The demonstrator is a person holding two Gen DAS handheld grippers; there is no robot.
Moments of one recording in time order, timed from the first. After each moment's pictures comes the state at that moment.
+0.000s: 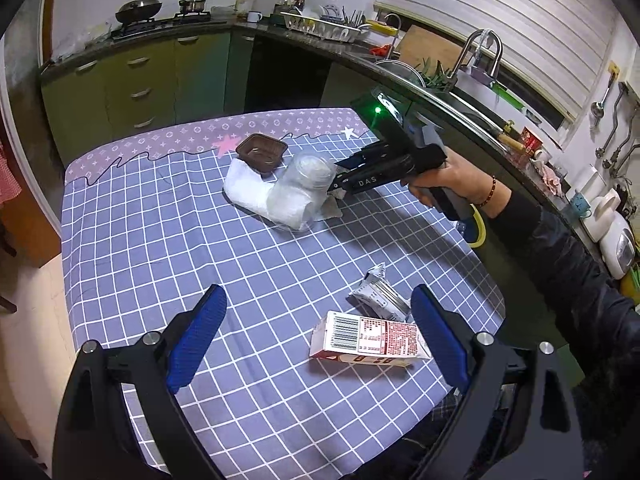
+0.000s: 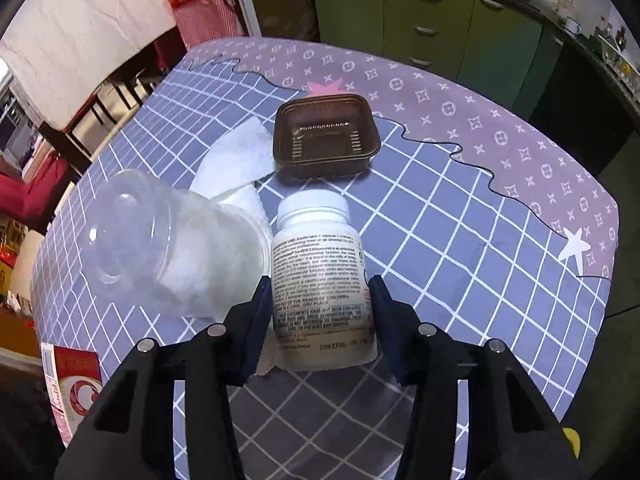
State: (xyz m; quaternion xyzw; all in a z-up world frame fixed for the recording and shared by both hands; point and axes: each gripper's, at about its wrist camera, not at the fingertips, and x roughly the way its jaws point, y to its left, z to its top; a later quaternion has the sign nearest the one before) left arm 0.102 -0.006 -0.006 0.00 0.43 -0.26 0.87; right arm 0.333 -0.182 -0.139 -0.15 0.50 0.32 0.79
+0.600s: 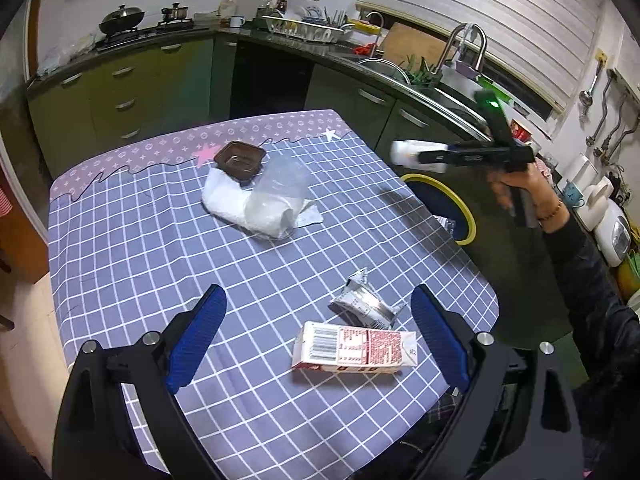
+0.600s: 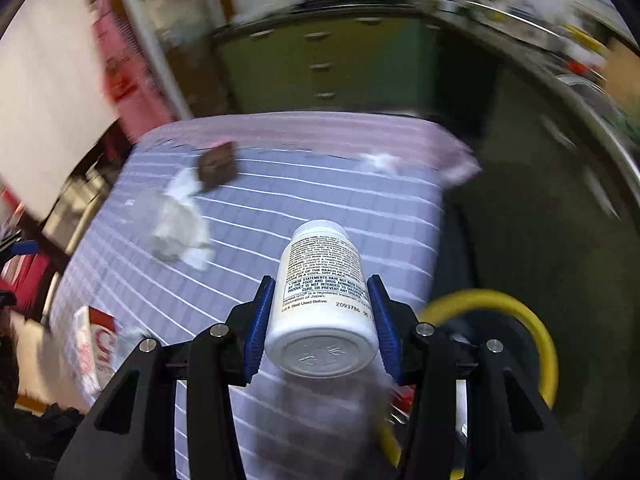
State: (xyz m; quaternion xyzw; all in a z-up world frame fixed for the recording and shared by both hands) left arm 0.104 -0.028 -0.005 0.01 0.42 -0.28 0.86; right arm 0.237 -0.379 -0.061 -0.02 0.46 0.18 0.87
